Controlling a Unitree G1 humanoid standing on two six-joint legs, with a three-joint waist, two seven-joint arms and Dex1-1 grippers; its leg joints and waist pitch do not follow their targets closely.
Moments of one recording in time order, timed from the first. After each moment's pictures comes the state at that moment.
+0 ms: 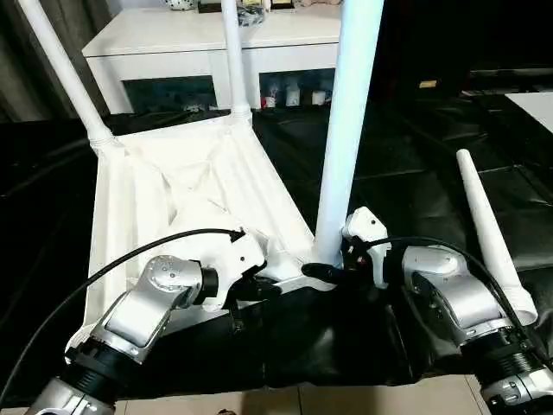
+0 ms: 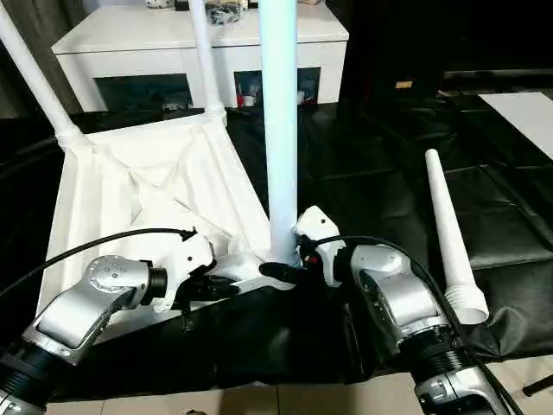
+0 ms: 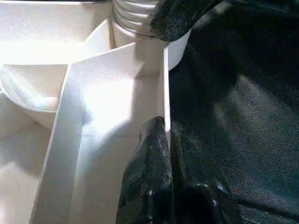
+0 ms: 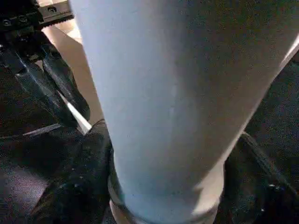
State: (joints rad) left arm -0.36 0.44 -0.37 0.12 -0.08 0.42 -0.98; right arm -0.42 -0.39 0.24 0.32 0.15 0.23 0.95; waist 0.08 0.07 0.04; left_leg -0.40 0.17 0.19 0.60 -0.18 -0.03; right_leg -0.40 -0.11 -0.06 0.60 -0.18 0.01
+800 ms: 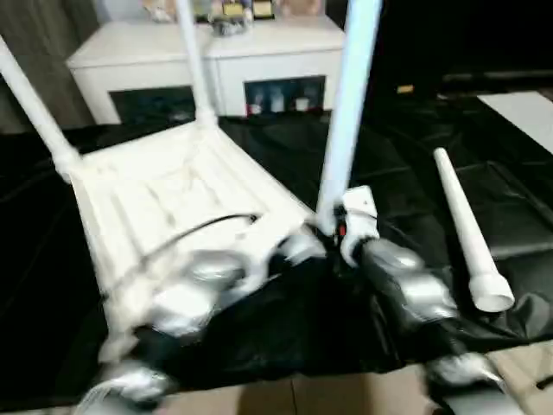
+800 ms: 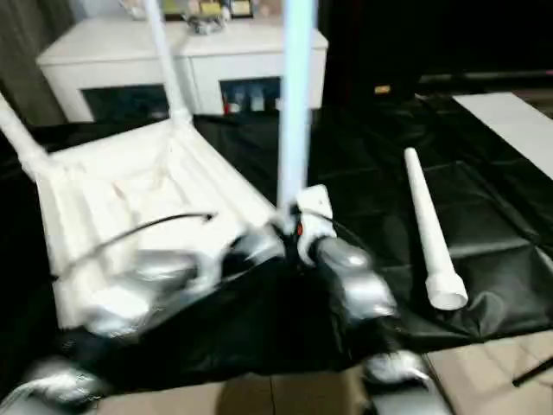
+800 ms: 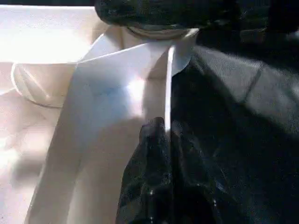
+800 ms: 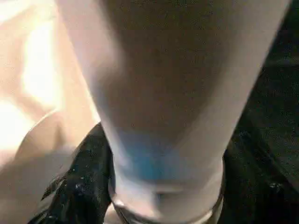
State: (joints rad) left arm -0.54 0.05 -0.31 0.43 0.01 0.55 -0.48; right arm -0.60 0.01 -0.02 0.65 0.10 0.30 0.02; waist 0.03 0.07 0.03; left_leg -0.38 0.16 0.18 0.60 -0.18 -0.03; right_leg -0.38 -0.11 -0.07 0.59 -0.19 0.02
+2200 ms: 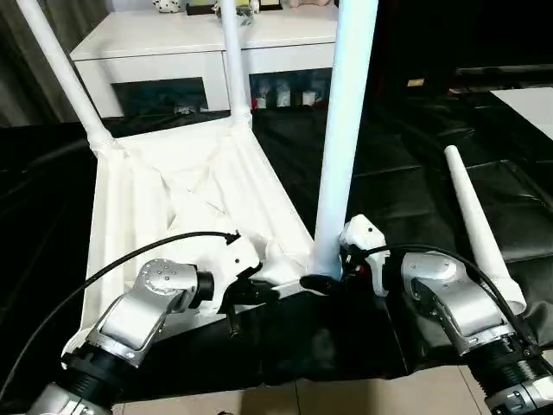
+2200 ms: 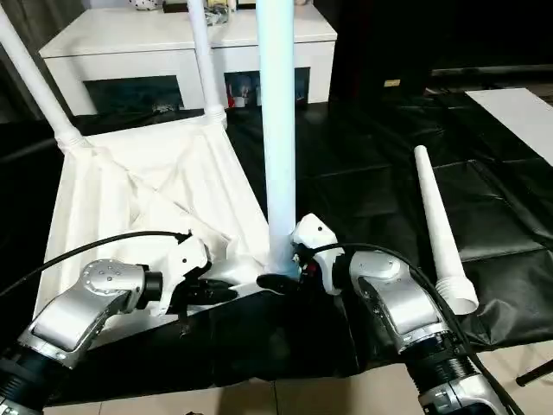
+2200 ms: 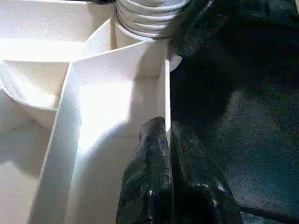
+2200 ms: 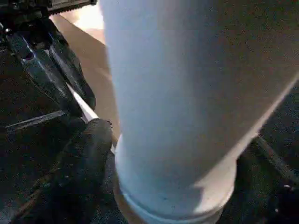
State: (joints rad) left arm -0.34 0.44 -0.34 0.13 -0.11 0.42 -1.02; right arm -0.39 -0.41 0.27 0.26 0.16 0.27 0.95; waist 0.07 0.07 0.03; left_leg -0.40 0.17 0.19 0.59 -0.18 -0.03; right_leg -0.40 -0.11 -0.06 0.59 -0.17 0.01
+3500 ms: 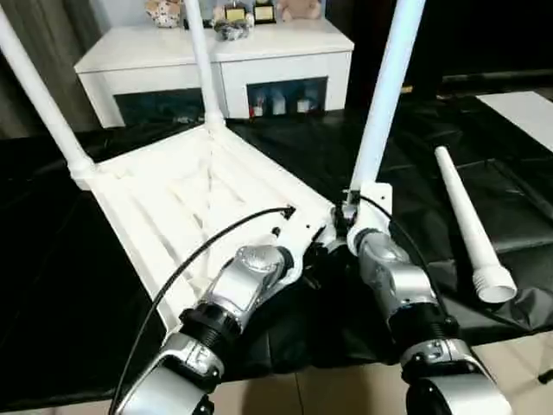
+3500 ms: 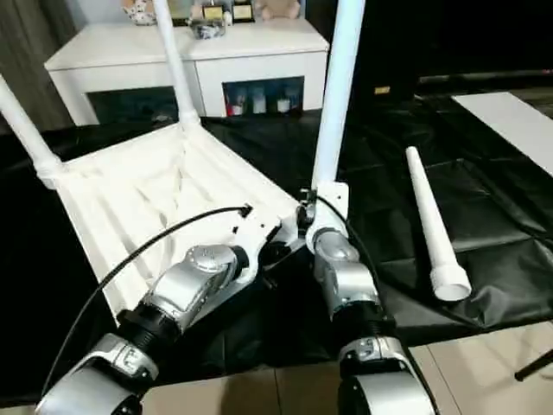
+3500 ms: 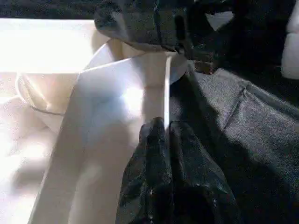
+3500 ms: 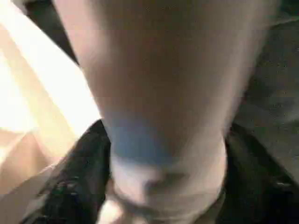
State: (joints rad) left arm -0.63 -0.02 -0.28 0.66 0.00 0.34 -0.45; right arm -0.59 0.03 -0.09 0.67 0.12 0.26 -0.04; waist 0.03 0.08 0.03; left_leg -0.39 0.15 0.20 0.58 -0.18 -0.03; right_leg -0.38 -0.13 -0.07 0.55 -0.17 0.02
